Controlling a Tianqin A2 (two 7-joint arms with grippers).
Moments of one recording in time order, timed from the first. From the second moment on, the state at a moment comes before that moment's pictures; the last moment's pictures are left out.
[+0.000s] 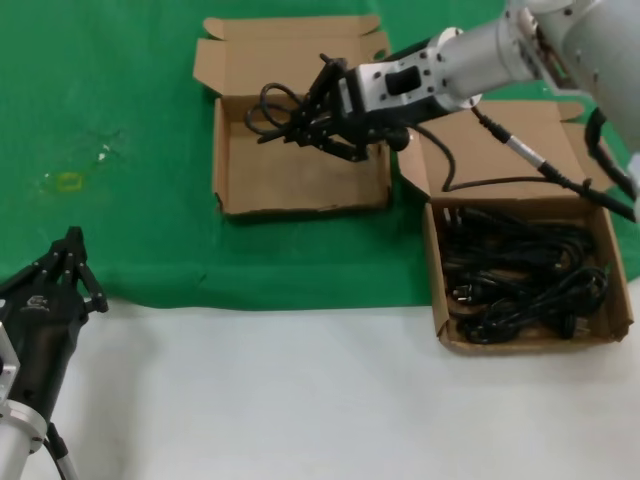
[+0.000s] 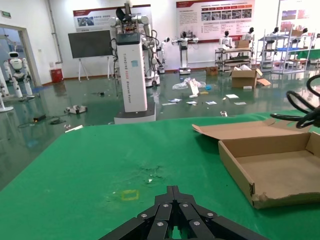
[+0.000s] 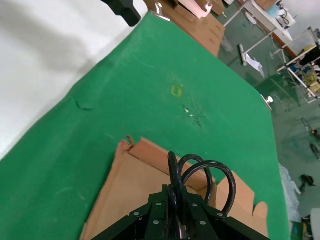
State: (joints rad) left arm 0.00 -0.30 1.60 -1.60 -1.80 0.00 0.00; right arm 1.56 0.01 -2.14 0.03 1.44 -1.00 -0.84
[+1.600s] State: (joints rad) left arm 0.00 -0.30 1.60 -1.60 -1.80 0.00 0.00; right arm 1.43 0.00 -2.75 0.17 2.02 -0.70 -0.90
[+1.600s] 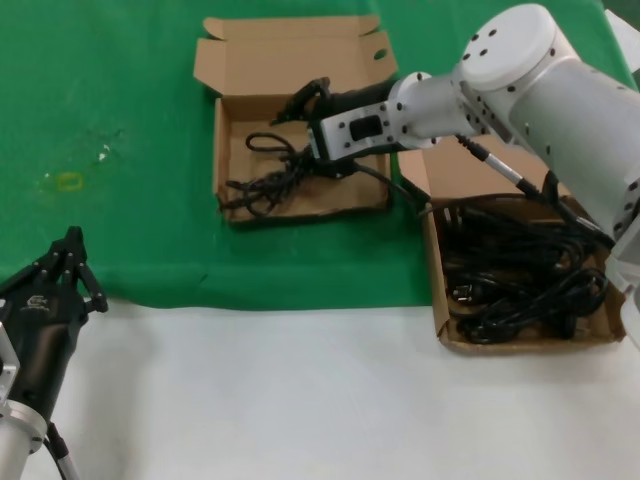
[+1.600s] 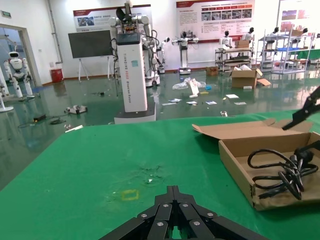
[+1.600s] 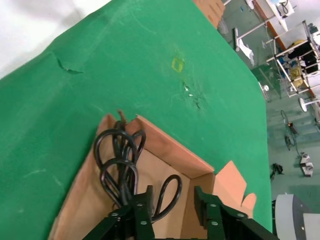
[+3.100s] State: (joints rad) left arm 0.00 -0.30 1.60 -1.60 -1.80 0.00 0.00; right arm 1.01 0.09 -2.41 0.60 1.95 -0.49 -0.64
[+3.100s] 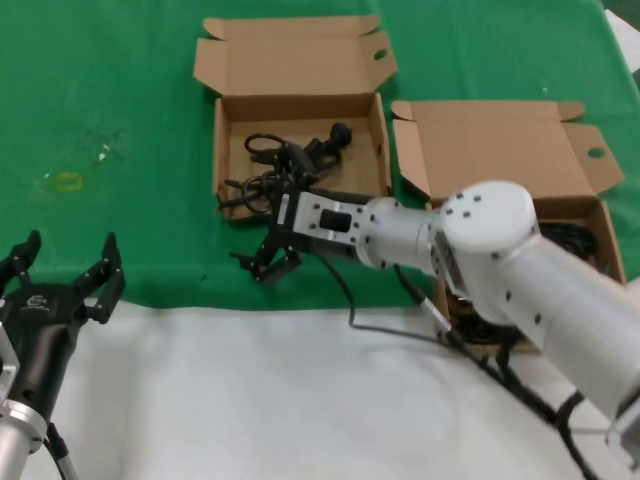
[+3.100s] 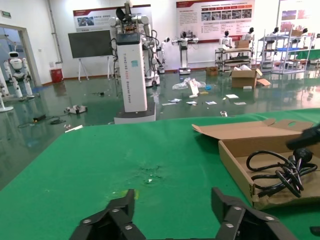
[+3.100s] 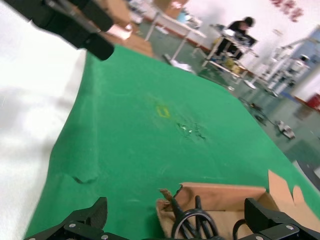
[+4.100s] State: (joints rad) left arm 0.00 -0.30 1.60 -1.60 -1.80 0.00 0.00; right arm 0.44 0.21 -1.95 1.17 1.87 -0.21 -0.28
